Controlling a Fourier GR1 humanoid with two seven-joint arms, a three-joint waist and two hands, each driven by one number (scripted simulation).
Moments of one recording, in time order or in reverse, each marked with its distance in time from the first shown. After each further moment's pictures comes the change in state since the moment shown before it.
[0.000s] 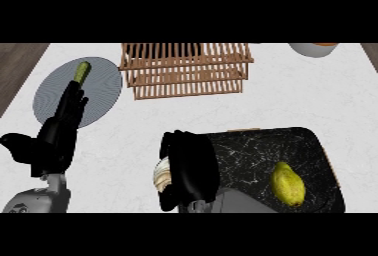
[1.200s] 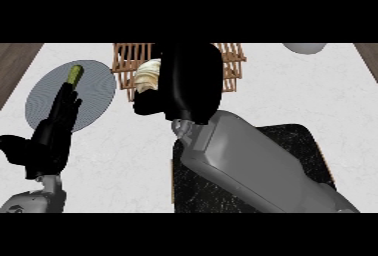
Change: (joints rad) left arm 0.014 0.004 0.030 0.009 -0.005 -0.002 -0.016; right arm -0.474 0.001 -0.305 0.176 0.121 -0.139 0.096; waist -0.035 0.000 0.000
